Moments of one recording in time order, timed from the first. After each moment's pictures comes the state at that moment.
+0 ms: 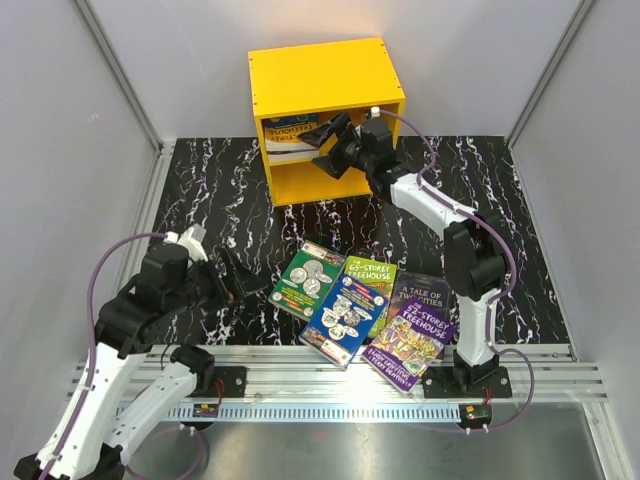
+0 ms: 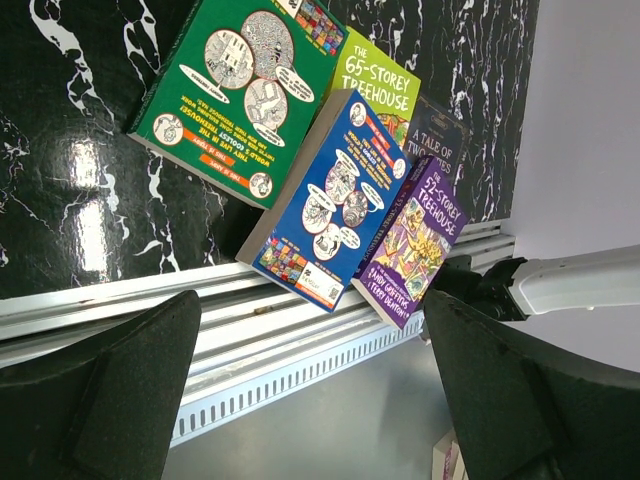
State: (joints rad) left arm -0.41 0.59 0.93 -1.02 0.25 -0.83; right arm 0.48 2.03 1.67 0.19 -0.30 1.24
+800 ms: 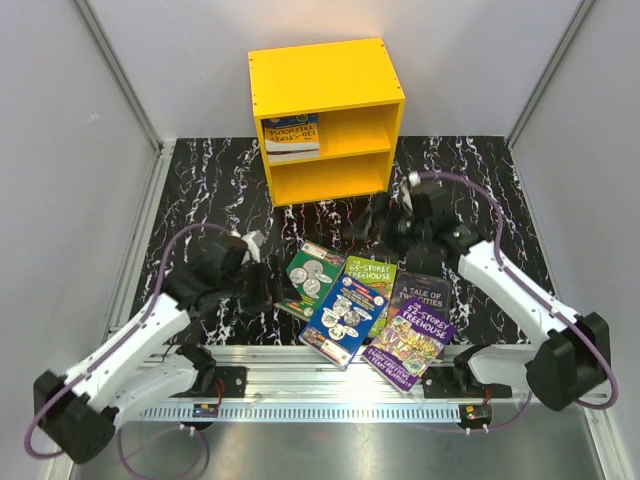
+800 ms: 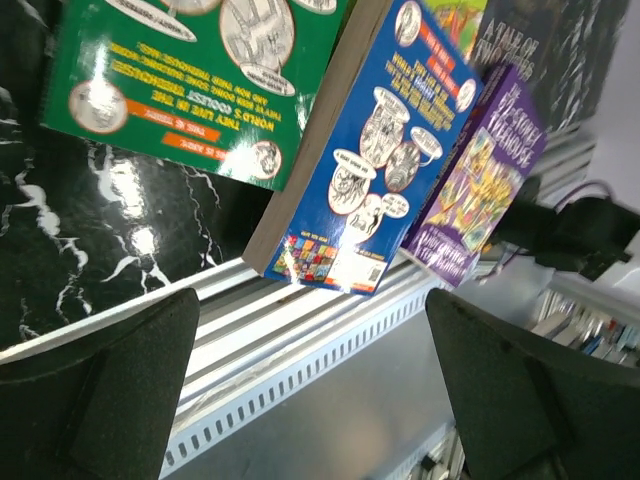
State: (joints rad) left arm -0.56 0.84 0.73 -0.74 0.33 -0.80; right arm 0.48 1.27 1.07 -0.37 -0.36 0.94
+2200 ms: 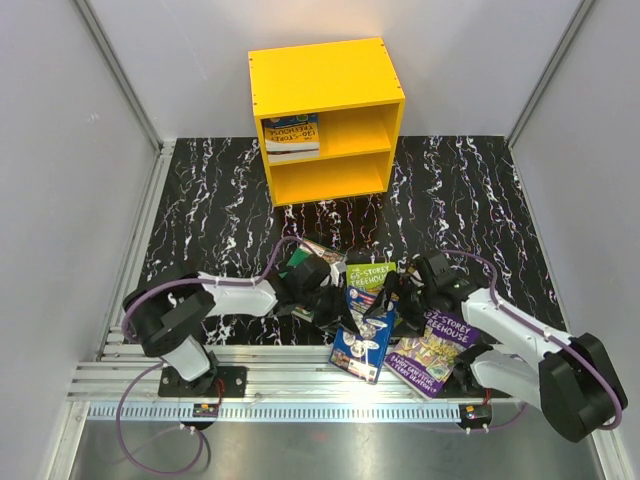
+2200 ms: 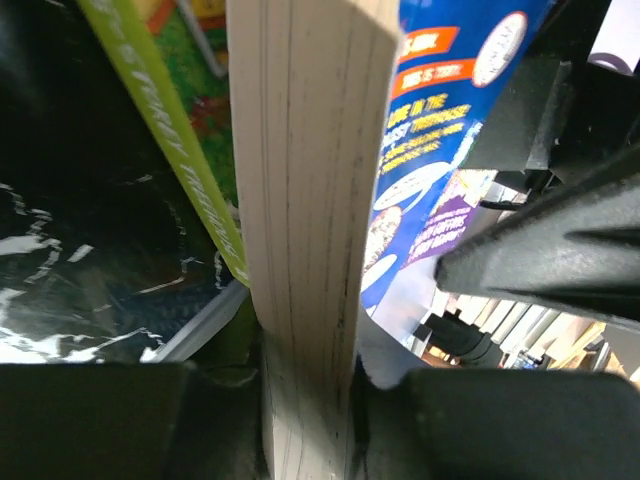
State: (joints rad) left arm -0.95 1.62 0.67 0.14 0.55 -1.07; right arm 0.49 1.08 0.47 -0.47 -0.52 0.97
